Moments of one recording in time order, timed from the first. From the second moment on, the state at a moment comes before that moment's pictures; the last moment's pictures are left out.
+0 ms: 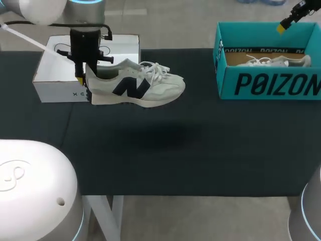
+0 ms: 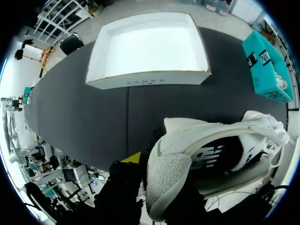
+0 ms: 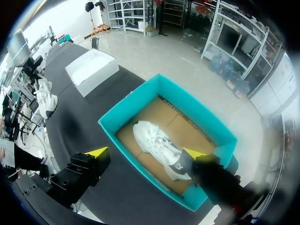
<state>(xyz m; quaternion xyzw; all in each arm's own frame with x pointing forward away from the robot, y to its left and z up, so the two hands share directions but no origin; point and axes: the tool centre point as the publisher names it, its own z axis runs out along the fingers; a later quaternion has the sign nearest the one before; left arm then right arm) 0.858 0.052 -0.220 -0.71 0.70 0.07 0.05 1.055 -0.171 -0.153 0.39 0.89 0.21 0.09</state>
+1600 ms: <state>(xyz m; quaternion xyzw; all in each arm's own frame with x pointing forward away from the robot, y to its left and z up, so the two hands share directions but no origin) 0.850 -0.105 -0.369 -0.71 0.70 0.03 0.09 1.055 -0.171 -0.153 0.39 0.89 0.21 0.09</state>
